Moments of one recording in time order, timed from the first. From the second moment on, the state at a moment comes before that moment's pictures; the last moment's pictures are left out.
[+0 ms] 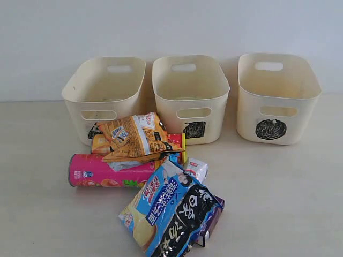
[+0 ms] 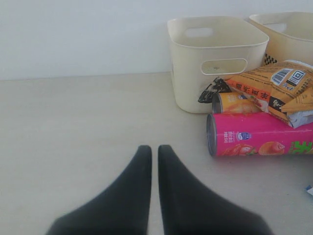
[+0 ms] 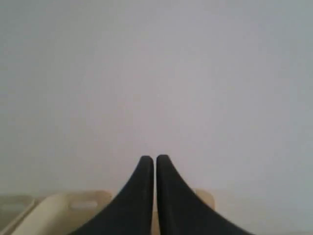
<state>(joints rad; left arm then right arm) -0.05 0.00 0.00 0.01 0.28 0.00 0.08 0.67 -0.47 -0.03 -0.32 0.09</state>
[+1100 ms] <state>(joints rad) -0.05 0.00 0.00 0.01 0.28 0.00 0.14 1.42 -0.99 0.88 0.97 -1.00</state>
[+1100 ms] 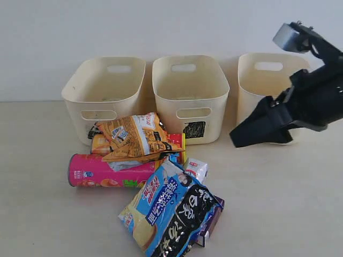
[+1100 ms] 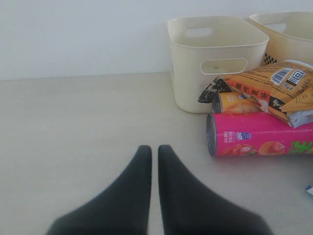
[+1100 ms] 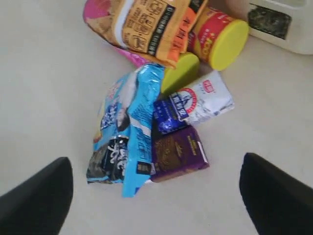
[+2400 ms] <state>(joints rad) -0.05 0.00 0.00 0.01 0.28 0.00 0.41 1.86 -1.18 0.84 0.84 -0.99</state>
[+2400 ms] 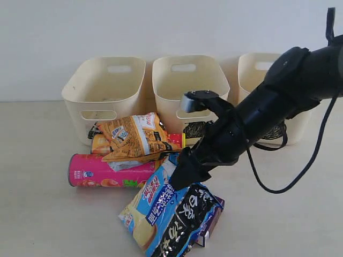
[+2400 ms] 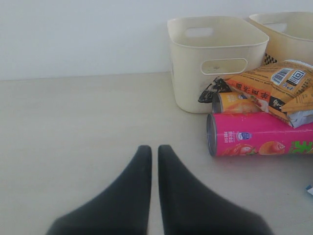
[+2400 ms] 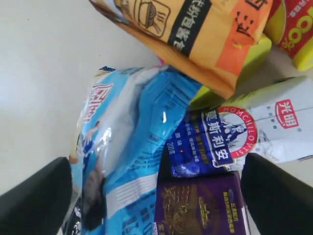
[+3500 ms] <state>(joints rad) -0.05 0.00 0.00 0.01 0.28 0.00 0.51 1.92 -1.19 0.82 0.85 -0.90</state>
